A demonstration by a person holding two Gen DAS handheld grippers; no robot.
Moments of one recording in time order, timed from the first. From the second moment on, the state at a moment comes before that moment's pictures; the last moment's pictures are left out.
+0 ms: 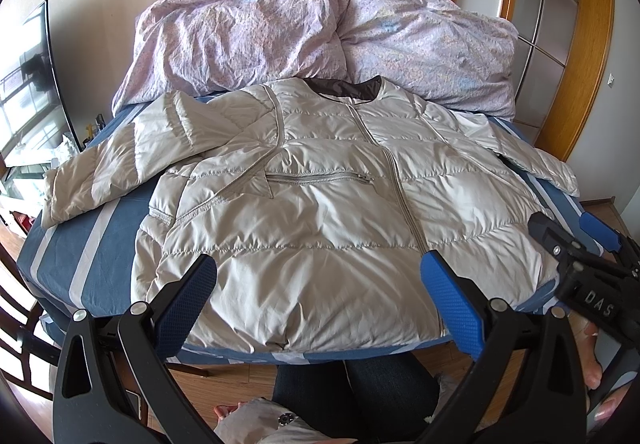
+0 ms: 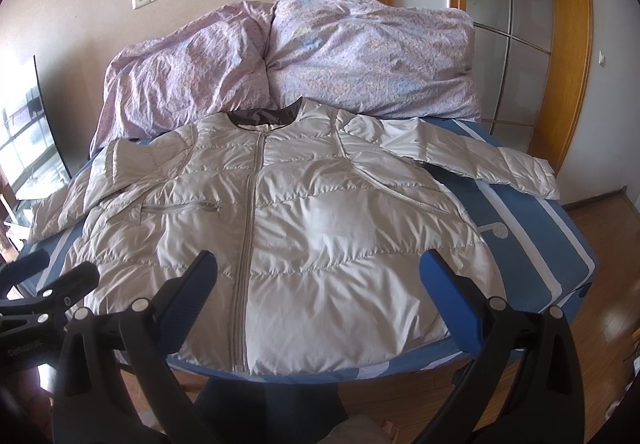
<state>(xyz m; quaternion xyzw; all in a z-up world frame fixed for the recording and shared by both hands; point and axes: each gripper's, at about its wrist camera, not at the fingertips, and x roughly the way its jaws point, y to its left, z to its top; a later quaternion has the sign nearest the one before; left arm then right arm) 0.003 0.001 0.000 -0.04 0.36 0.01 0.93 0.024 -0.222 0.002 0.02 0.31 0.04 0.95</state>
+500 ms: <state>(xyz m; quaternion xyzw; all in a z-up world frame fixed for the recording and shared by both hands) 0.106 0.033 0.000 -0.08 0.40 0.01 0.91 0.139 -0.364 -0.018 0.23 0.33 0.00 0.91</state>
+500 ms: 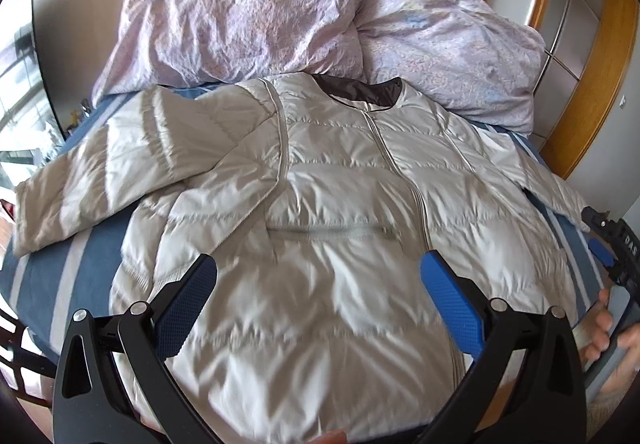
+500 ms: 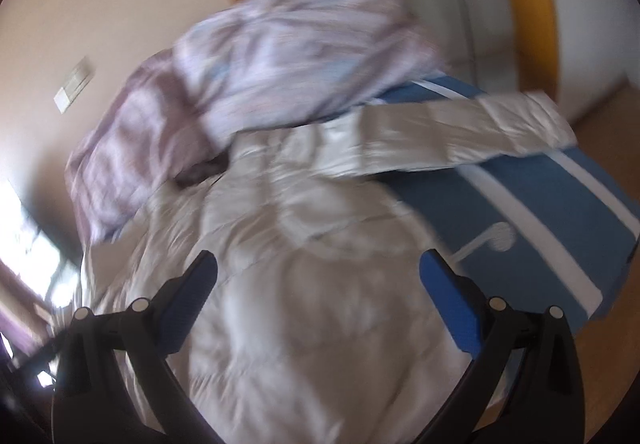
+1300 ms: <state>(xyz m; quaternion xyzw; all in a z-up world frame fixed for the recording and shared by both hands) 0.255 0.046 0.004 -0.12 0.42 -0.09 0.90 0.232 -0.607 -0.126 0.57 0.31 -0.20 0.73</state>
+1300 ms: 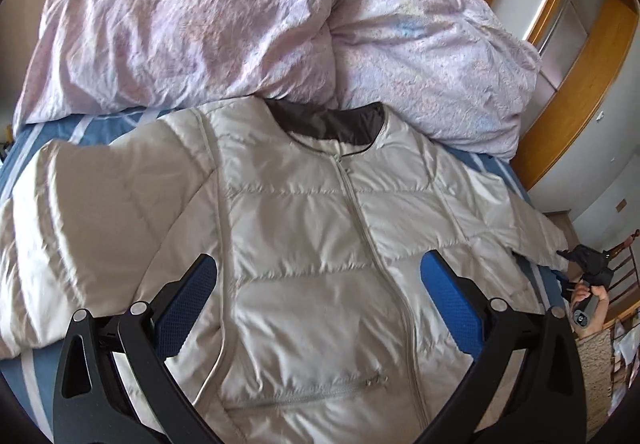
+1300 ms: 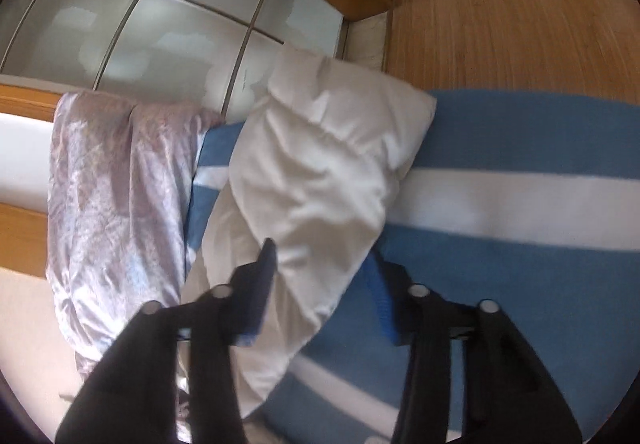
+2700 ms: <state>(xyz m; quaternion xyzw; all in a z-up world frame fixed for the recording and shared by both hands) 0.344 0.027 -0.075 -0.42 0.50 -0.19 0.73 0.328 -0.173 -0.042 0.08 0.43 0.19 0.88</state>
